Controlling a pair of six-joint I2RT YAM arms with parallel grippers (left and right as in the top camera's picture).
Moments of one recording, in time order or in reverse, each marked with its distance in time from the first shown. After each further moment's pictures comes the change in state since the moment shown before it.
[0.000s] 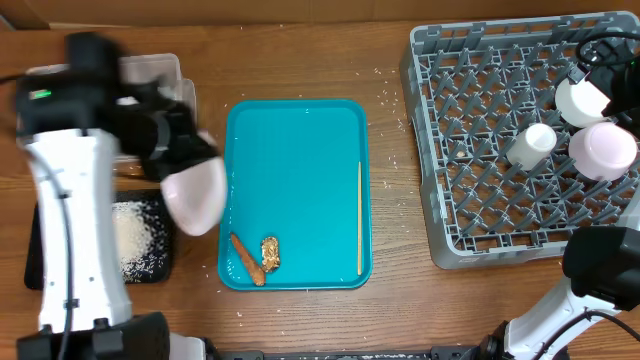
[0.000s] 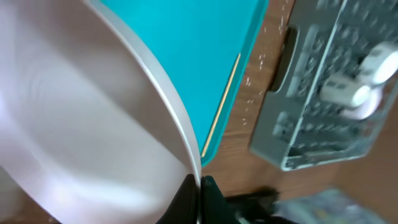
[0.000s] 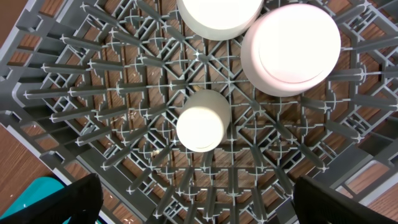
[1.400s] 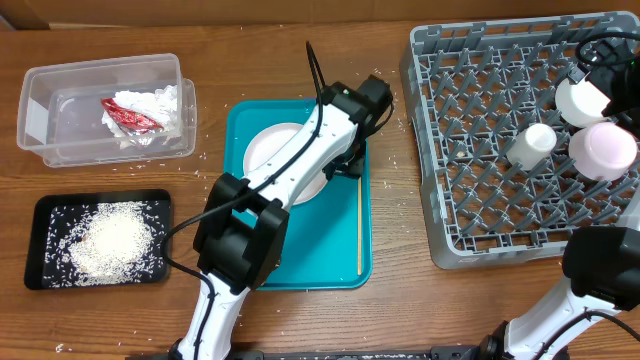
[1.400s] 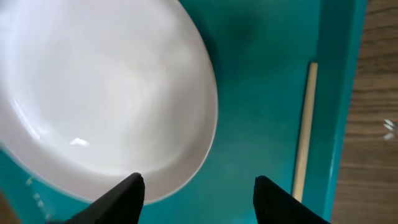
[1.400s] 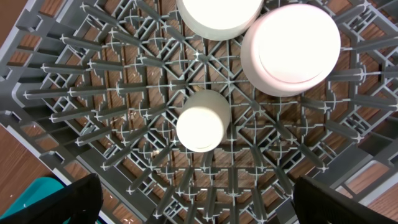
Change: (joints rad) left arm -0.693 0.602 0.080 0.305 -0.651 -0.181; right arm 0.000 0.000 0.000 0.000 0.000 0.000
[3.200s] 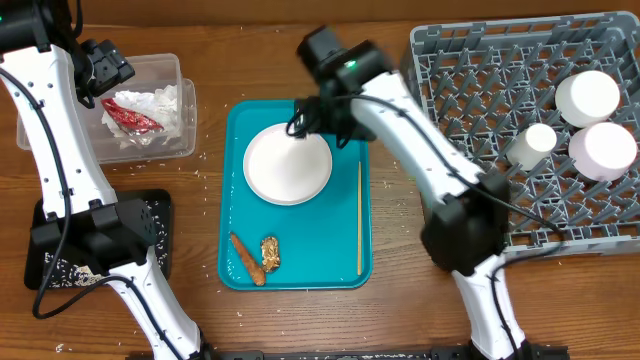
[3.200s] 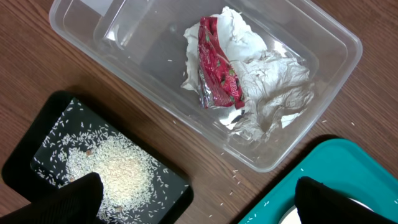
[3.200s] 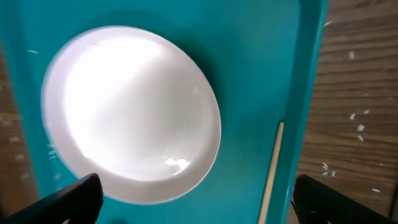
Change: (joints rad) left arm 0.908 -0.001 0.706 -0.392 0.019 0.103; right arm 0.942 0.342 0.002 0.219 -0.013 0.135
